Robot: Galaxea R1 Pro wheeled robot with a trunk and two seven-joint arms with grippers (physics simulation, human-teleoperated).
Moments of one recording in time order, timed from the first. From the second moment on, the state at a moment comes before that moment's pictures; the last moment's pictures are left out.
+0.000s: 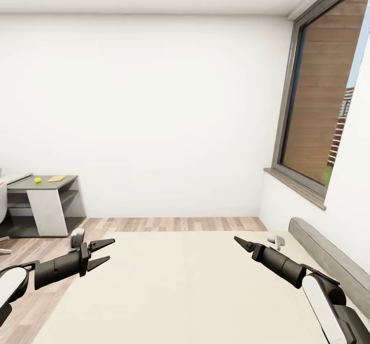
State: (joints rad) left arm -0.27 0.50 -0.02 -1.31 1.45 0.99 -0.28; right arm -0.24 -0.17 -0.11 -1.41 -0.62 0.63 0.48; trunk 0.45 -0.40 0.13
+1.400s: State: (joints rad) left arm -0.27 0.50 -0.02 -1.31 1.45 0.99 -0.28; right arm -0.24 -0.17 -0.11 -1.41 -0.62 0.63 0.48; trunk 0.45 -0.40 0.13
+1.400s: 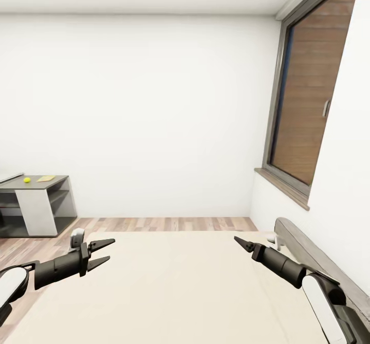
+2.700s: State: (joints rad) left arm -0.27 0.50 -0.02 -1.31 1.45 0.99 -0.28; right arm -0.24 -0.17 -0.12 -1.41 -0.62 0.63 0.48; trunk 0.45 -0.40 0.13
